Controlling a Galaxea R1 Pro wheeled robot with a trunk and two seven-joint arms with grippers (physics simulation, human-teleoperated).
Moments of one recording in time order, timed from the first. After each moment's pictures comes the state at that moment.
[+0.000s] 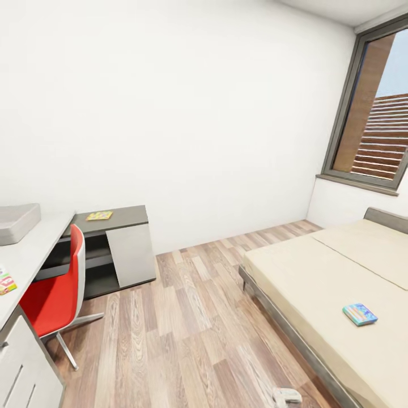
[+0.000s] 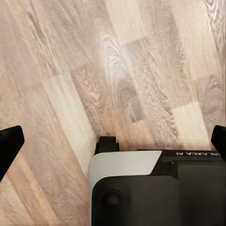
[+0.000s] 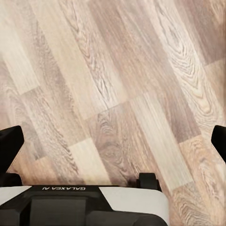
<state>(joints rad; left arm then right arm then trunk) -0.30 0.02 0.02 -0.39 0.01 0.43 -0.02 -0.14 0.05 -0.01 -0.84 -0.04 0.54 0.00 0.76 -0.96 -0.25</state>
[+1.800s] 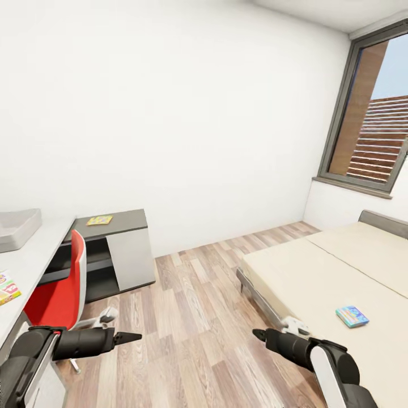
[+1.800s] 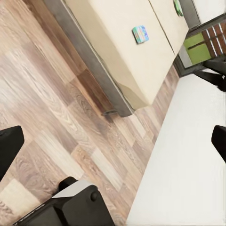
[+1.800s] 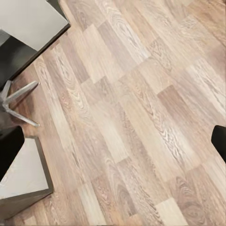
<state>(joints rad) -0.30 0.27 0.17 -1.23 0.00 1.04 -1.23 -0.16 0.03 -0.13 -1.54 -0.41 0.99 0.01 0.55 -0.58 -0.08</state>
